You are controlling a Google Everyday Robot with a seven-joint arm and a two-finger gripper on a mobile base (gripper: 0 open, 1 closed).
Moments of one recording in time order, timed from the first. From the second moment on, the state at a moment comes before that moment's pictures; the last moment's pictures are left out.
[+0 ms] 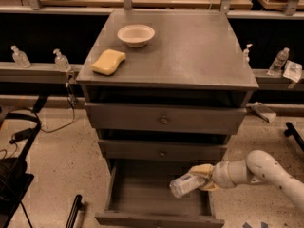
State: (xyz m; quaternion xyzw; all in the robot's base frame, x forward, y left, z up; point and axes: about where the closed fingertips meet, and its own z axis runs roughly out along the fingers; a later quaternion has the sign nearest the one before) arm 0.515 -0.206 0.421 -0.87 0.30 0.02 0.39
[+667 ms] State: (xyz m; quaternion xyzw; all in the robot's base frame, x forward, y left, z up) arm 0.470 -0.223 0.585 -0.86 0.19 -0.08 0.47
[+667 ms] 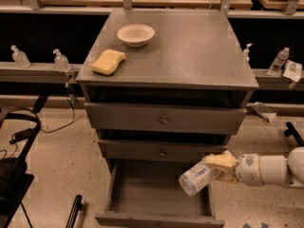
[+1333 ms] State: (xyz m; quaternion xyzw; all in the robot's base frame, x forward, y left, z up) arm 0.458 -0.198 0.658 -0.86 0.14 -0.13 0.48
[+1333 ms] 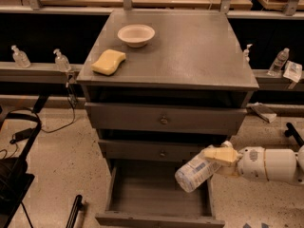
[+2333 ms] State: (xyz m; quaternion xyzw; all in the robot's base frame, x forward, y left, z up) arm 0.591 -0.183 0.508 -0.88 -0.05 -0.10 0.46
